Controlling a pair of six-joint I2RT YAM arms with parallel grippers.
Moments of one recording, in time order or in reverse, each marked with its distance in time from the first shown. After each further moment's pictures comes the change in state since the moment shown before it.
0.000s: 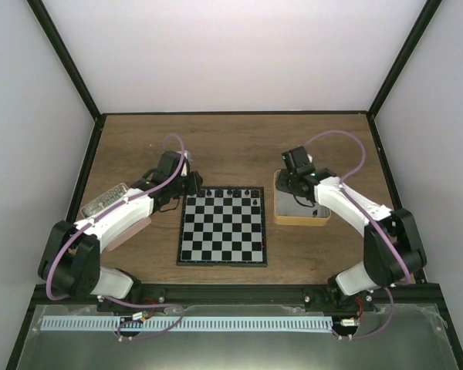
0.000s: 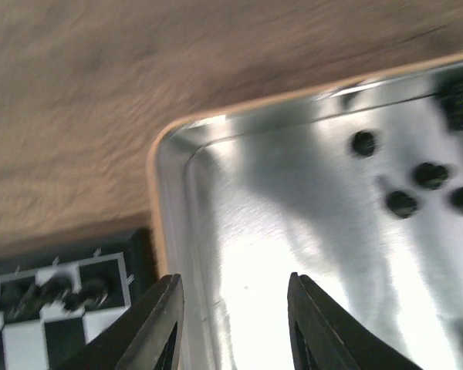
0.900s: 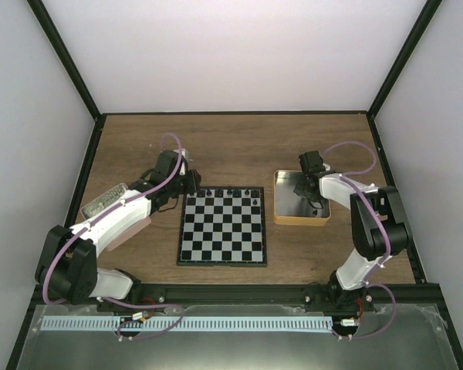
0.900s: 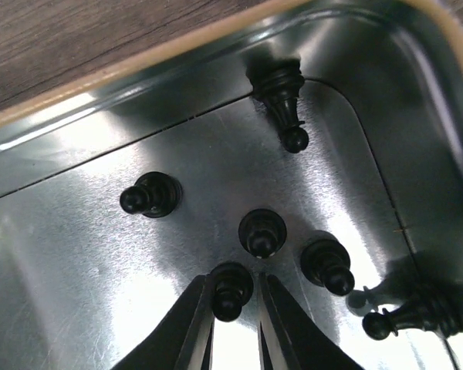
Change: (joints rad) left arm 0.000 -0.034 0.000 -0.002 -0.024 0.000; right arm -0.221 0.171 -0.072 0.112 0.075 -0.007
